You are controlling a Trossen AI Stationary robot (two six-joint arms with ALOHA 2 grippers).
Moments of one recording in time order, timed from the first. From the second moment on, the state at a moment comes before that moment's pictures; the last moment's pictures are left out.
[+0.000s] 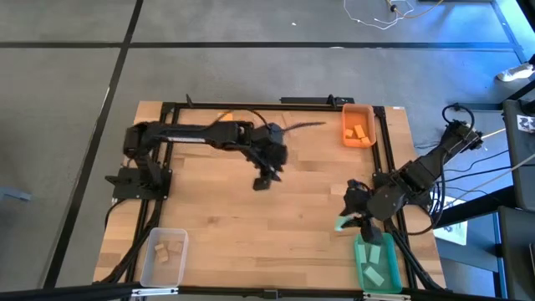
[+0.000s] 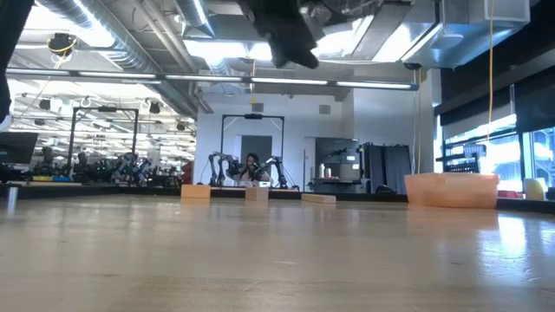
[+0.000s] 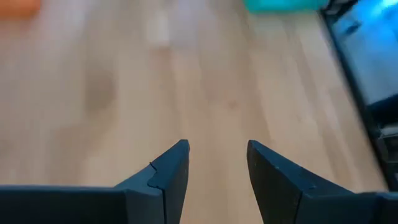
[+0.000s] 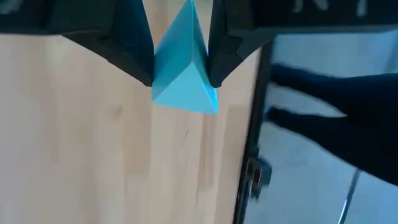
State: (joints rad) left arm 0.09 1.78 1.62 -0.69 0.29 0.09; right arm 0.66 1.12 1.14 -0.89 0.11 0.64
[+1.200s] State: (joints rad) left arm 0.11 1.52 1.62 -0.83 0.17 0.19; right arm 0.88 1.79 1.14 -1.05 -0.44 1.00
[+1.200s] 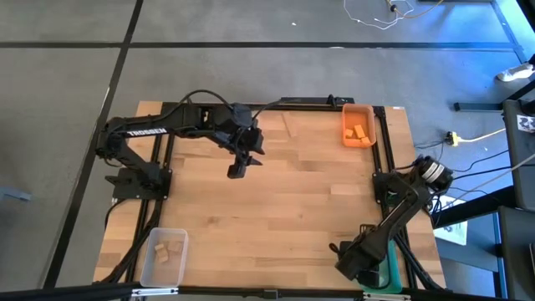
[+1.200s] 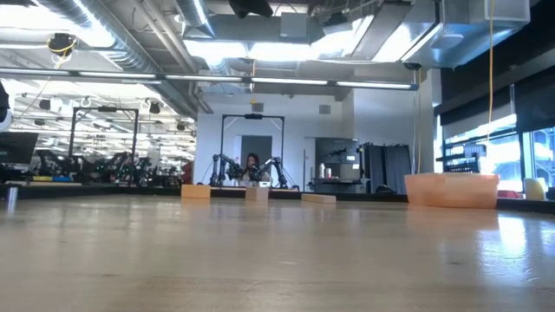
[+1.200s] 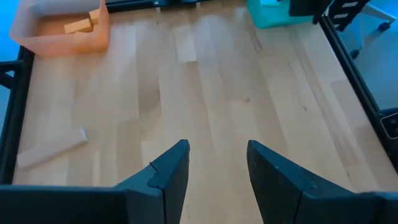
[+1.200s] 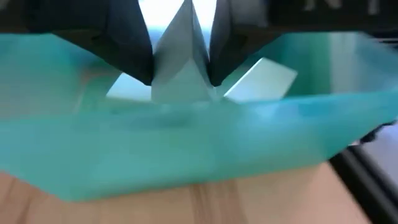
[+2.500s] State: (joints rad) left arm 0.57 1.55 1.62 -1.08 -0.11 -0.07; right arm 0.47 1.42 1.64 -1.48 0.62 1.40
